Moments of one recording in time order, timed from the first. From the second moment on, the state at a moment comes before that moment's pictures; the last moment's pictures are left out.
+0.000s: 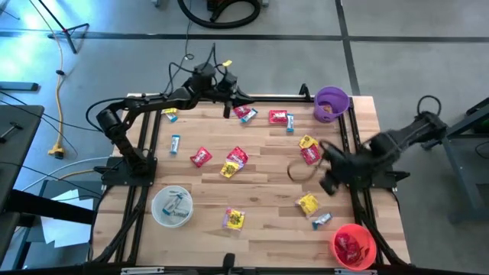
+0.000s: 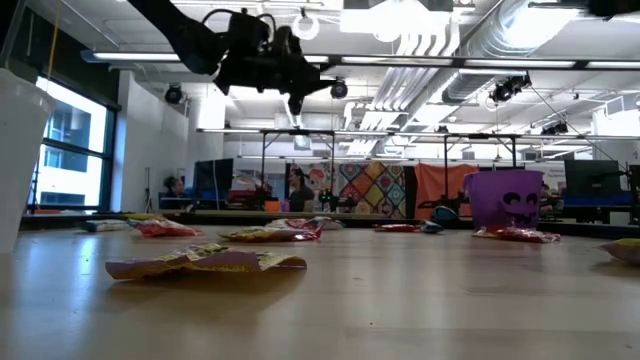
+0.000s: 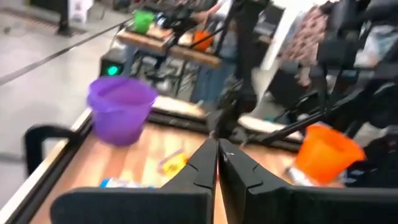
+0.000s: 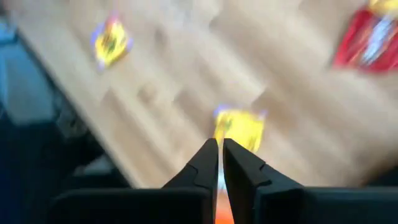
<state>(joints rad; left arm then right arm) 0.65 1.69 1.14 0.39 0.76 -0.15 0.44 1.06 1.21 -1.26 0.13 1.24</state>
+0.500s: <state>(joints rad) 0.66 1.63 1.14 0.00 0.55 0.06 -0.41 1.11 0.86 -0.92 -0.10 0.69</state>
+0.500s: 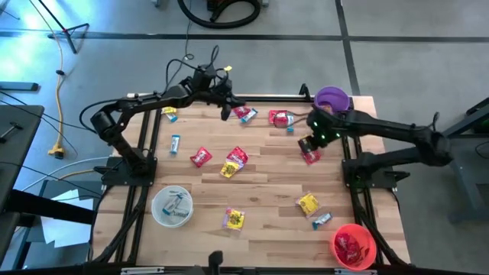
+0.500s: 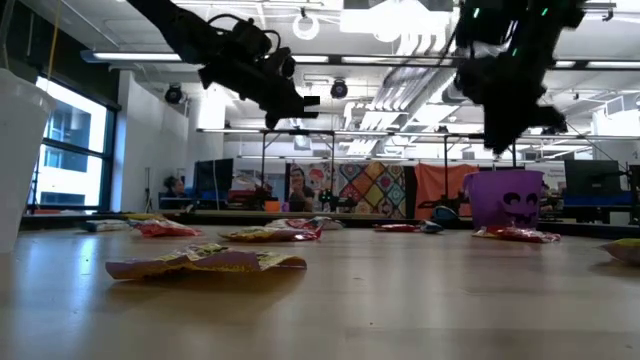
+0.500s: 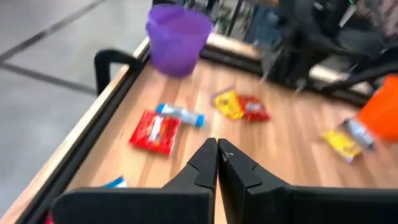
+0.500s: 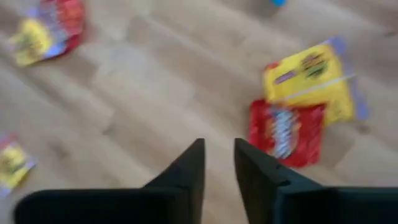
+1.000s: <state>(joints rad) 0.59 1.62 1.09 -0.09 0.43 0.07 -0.76 1.53 0.82 -0.74 -0.05 0.39</state>
